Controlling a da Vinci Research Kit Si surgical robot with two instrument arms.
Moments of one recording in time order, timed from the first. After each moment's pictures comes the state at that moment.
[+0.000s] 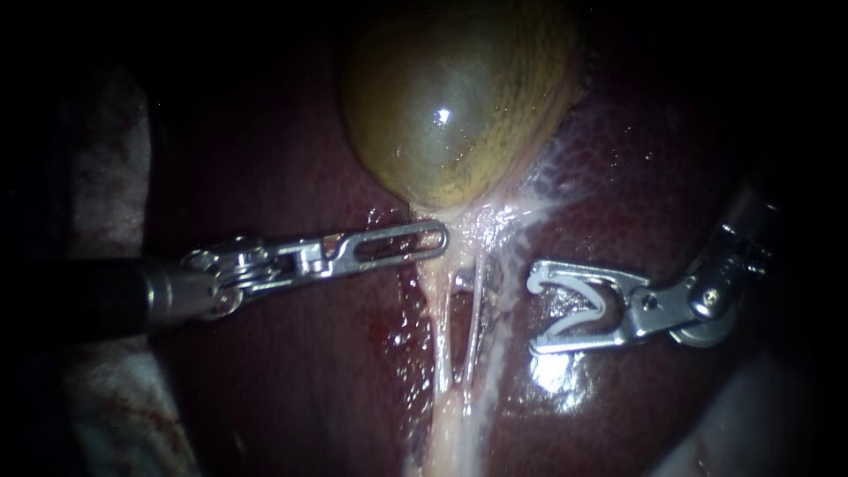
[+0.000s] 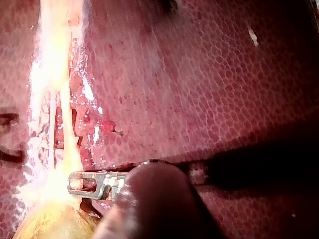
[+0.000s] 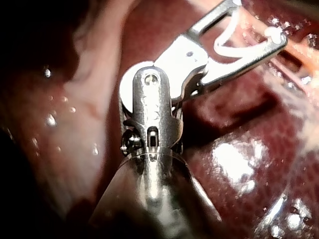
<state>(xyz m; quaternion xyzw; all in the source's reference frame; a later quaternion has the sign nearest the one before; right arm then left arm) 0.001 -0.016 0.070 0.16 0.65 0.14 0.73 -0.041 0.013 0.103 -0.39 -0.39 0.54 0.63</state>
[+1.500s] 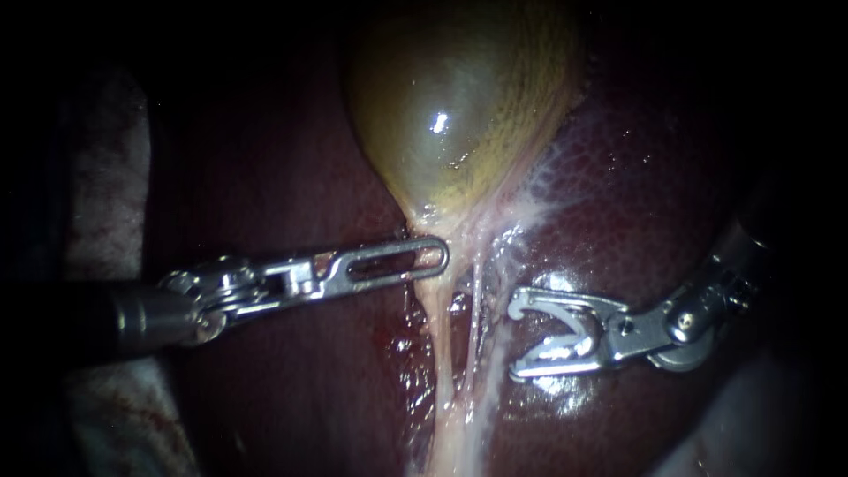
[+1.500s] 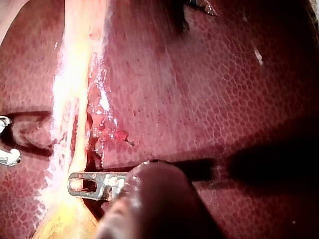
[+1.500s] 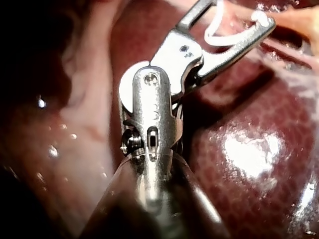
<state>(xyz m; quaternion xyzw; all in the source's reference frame) 0.004 -0.019 0.071 0.19 0.62 0.17 0.74 -0.041 0.010 0.096 -0.38 -0.41 0.53 0.64</state>
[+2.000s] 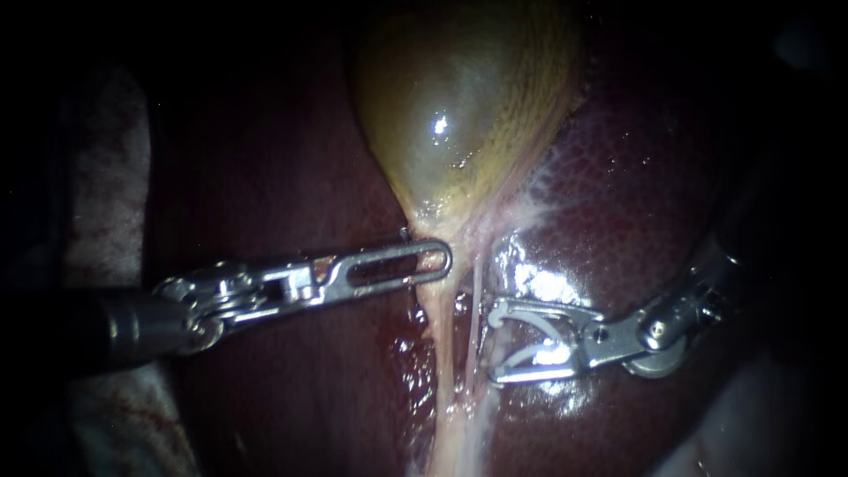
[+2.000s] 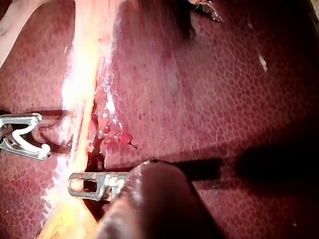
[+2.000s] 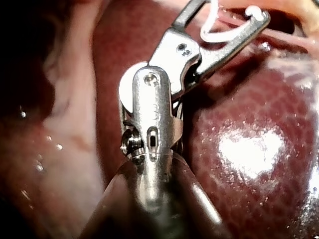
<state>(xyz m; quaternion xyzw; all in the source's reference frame) 0.006 -0.021 0.075 0.19 0.62 0.18 0.74 -0.042 0.010 0.093 -0.38 -0.41 0.53 0.64</state>
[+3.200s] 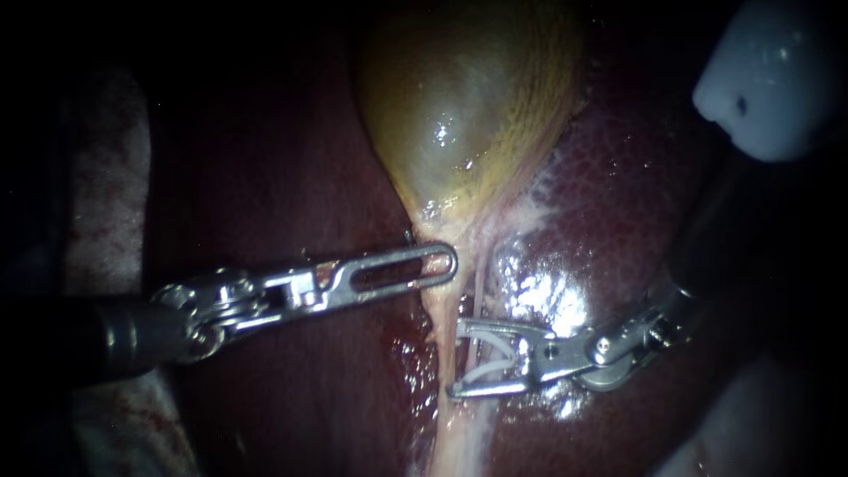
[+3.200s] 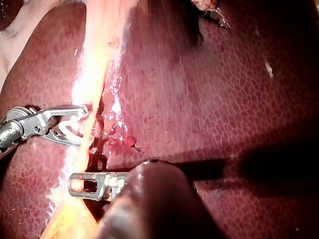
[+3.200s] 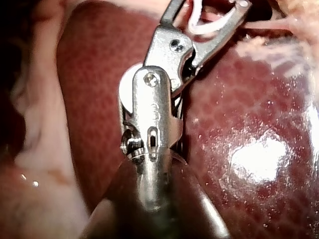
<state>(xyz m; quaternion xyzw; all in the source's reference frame) 0.010 -0.024 0.081 0.22 0.61 0.19 0.74 -0.043 0.009 0.092 -0.38 -0.41 0.53 0.64</state>
